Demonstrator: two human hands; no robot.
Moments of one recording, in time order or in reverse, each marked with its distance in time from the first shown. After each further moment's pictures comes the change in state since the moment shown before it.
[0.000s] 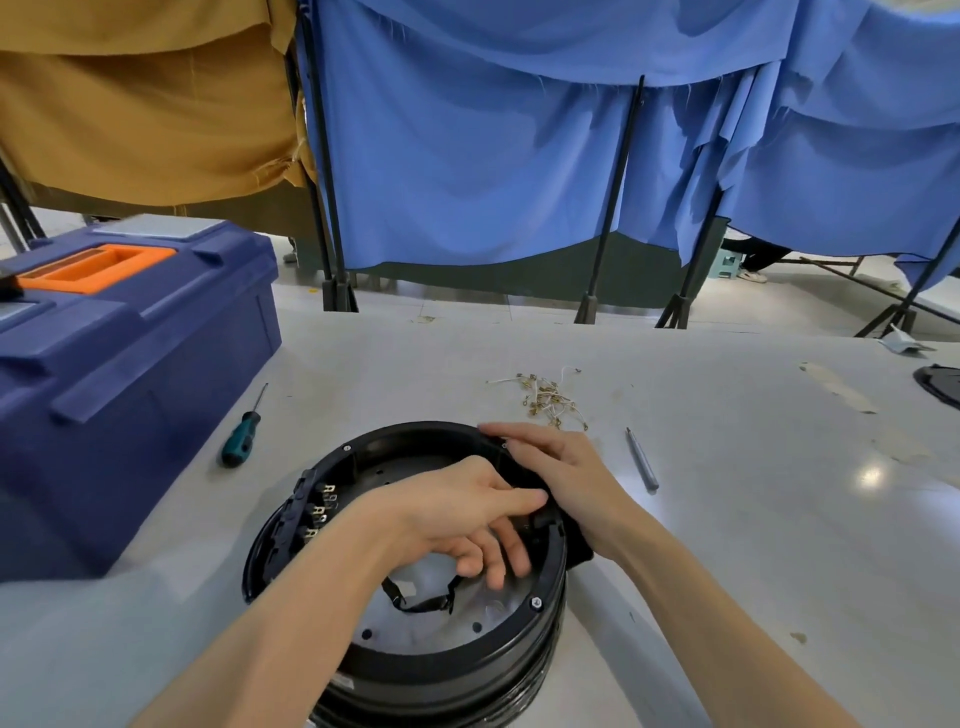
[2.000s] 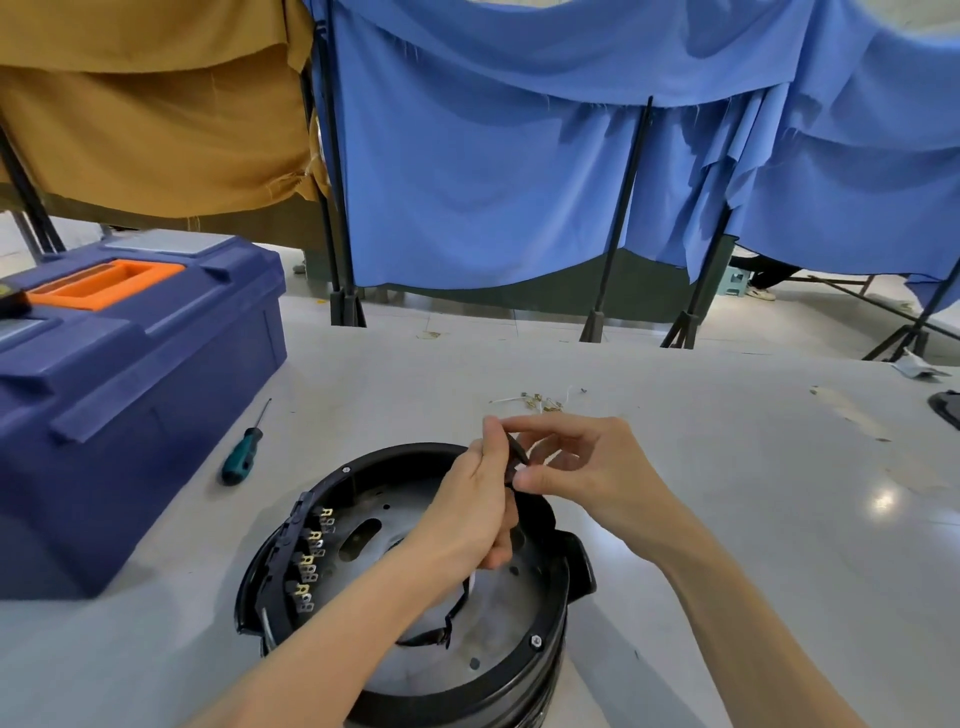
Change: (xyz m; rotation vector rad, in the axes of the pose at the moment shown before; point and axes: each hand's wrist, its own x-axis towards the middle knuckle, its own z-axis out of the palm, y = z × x) left_hand 0.008 0.007 0.021 -0.307 0.455 0.283; right_hand -0.004 -0.036 -0.022 -0.116 -0.048 -0.211
